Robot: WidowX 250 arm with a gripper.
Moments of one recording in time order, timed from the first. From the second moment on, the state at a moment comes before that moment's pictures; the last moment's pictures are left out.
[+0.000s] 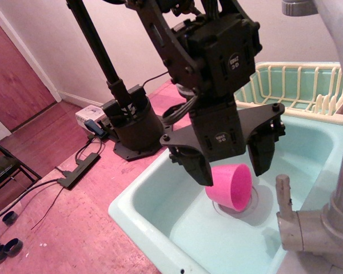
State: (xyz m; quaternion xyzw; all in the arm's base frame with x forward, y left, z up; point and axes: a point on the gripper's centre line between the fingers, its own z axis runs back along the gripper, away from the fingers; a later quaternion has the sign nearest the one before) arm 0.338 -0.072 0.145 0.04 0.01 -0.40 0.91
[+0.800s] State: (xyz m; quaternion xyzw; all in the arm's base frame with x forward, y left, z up) arm 0.342 -0.073 0.124 0.05 0.01 -0.51 0.86
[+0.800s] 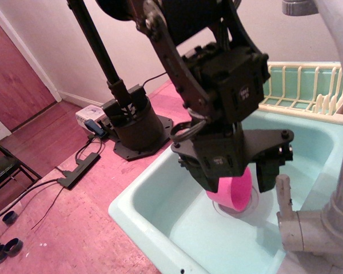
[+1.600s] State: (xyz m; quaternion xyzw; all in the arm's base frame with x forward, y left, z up) arm 0.299 -0.068 0.102 0.01 0.03 -0.52 0.85
